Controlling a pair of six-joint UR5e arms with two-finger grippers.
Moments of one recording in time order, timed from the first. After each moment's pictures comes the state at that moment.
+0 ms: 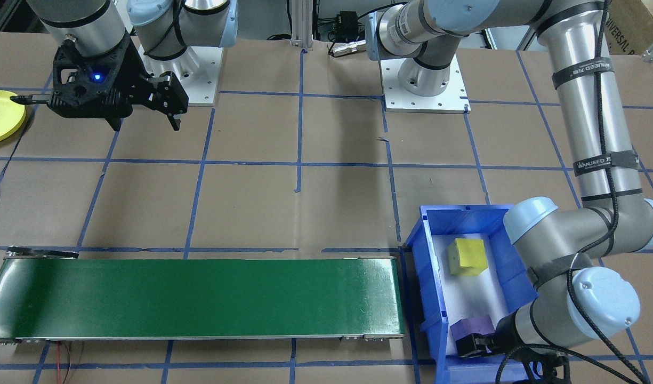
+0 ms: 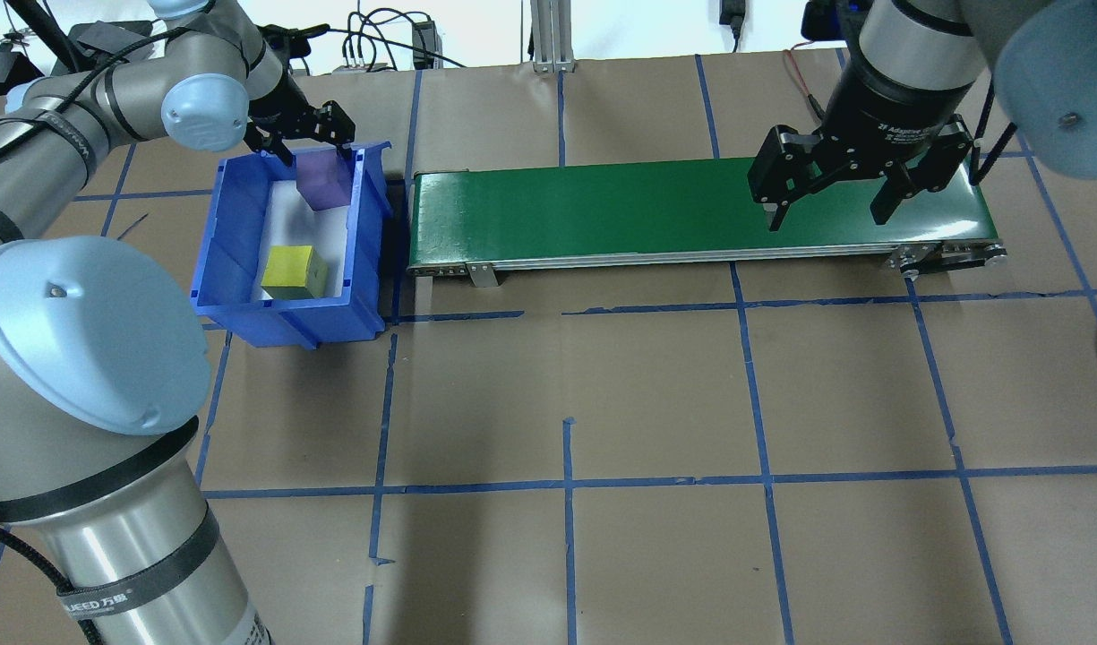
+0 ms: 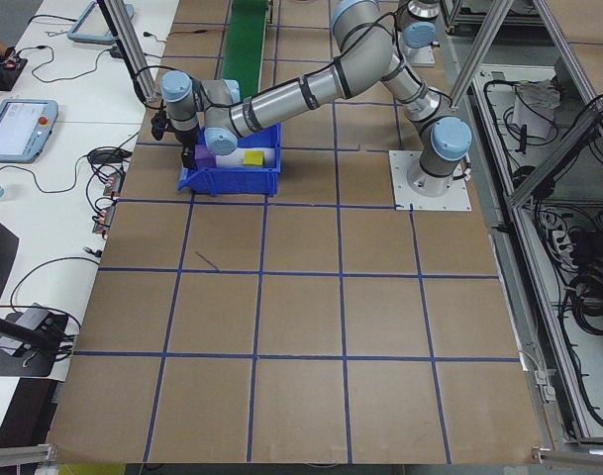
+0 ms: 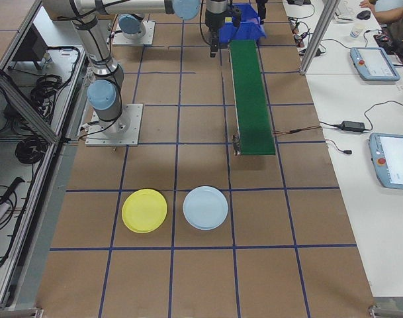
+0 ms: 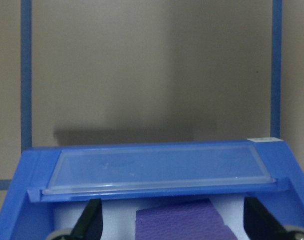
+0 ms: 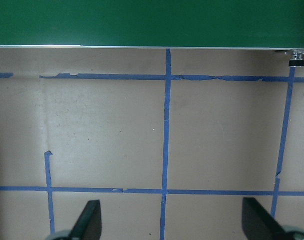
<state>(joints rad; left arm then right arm) -1.40 -2.33 -1.23 -1.10 1.49 0.16 1.58 -1.59 1.57 -1.52 -1.56 -0.02</state>
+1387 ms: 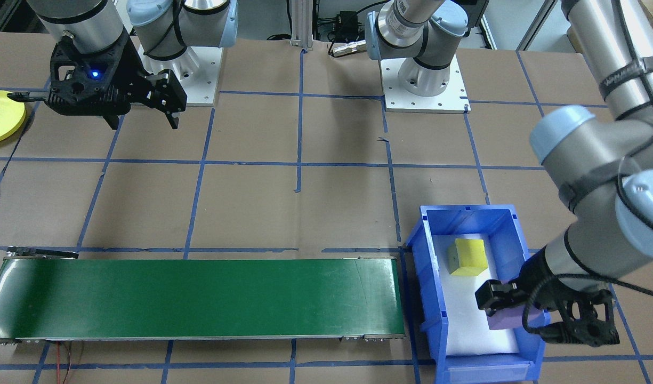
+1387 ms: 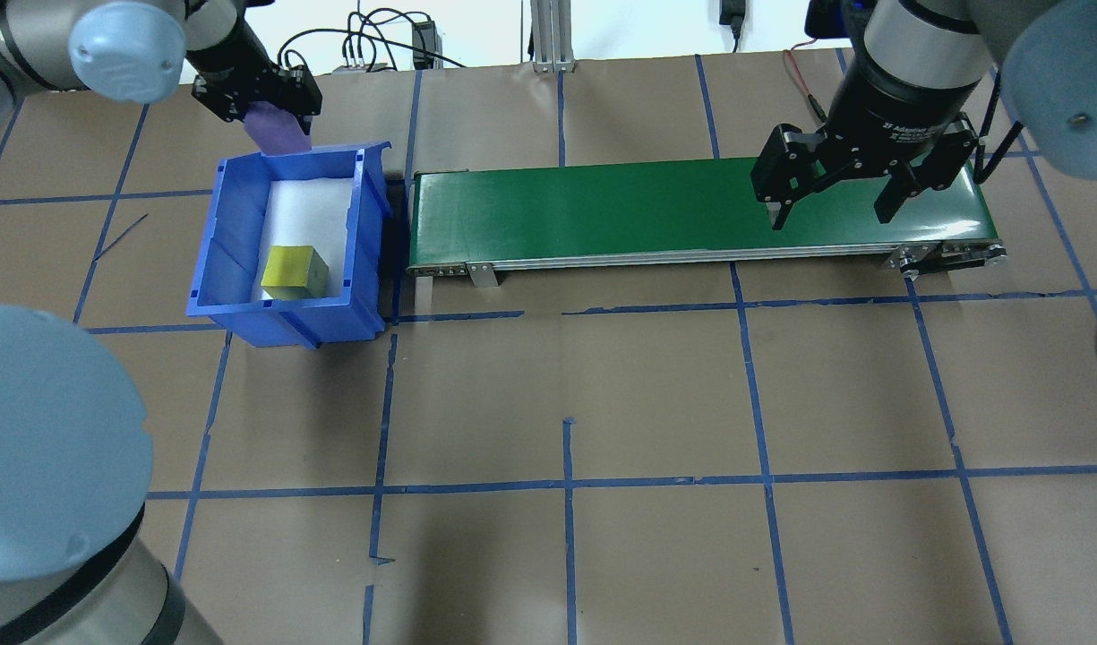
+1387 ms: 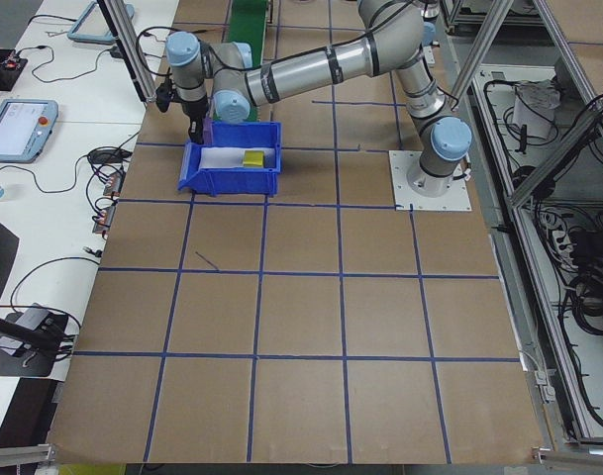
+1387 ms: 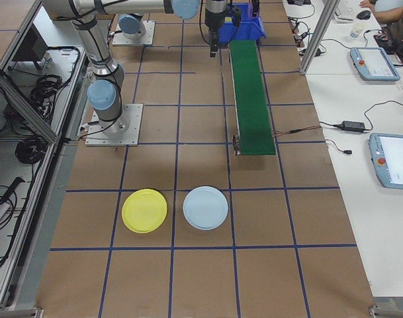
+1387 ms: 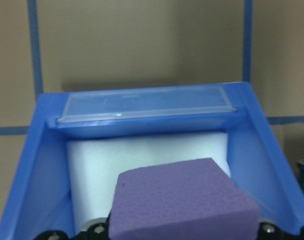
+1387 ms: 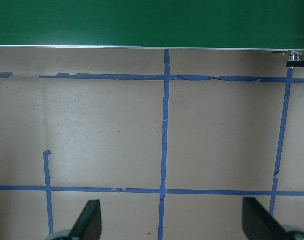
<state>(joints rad) -1.43 -2.07 -1.24 -1.30 1.50 0.17 1.57 -1.59 1.57 -1.52 -1.56 -0.03</state>
